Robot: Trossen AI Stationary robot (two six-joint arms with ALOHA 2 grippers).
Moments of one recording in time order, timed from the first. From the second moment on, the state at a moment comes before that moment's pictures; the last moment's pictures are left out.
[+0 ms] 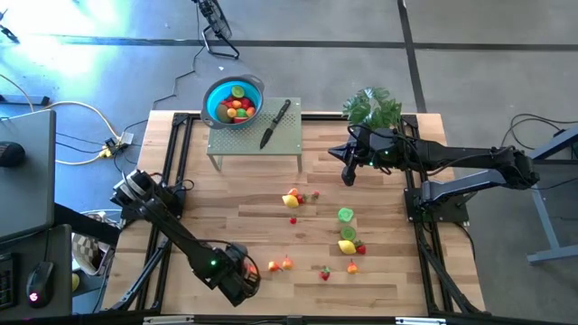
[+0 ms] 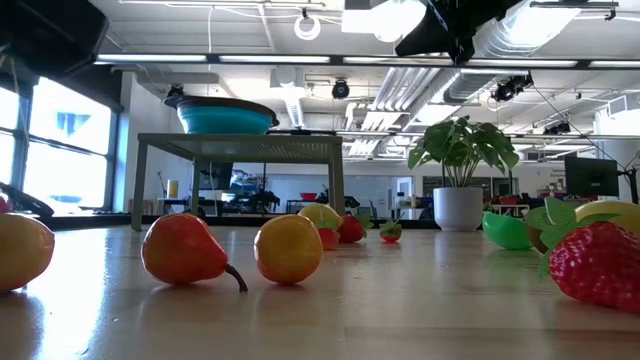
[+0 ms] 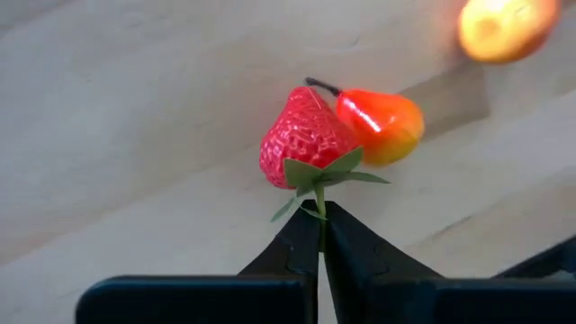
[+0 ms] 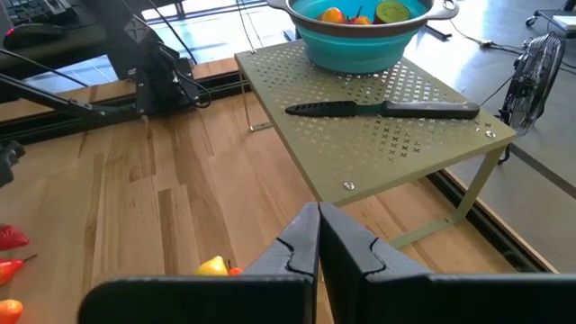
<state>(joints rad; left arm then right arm) -0.75 1.82 1.26 -0.74 -0.12 -1.91 -0.14 1.07 0.91 -0.24 0.18 0.15</state>
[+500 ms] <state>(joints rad) -0.72 1.66 1.27 -0.76 -0.31 -1.91 -0.14 1.07 0.91 -0.24 0.18 0.10</state>
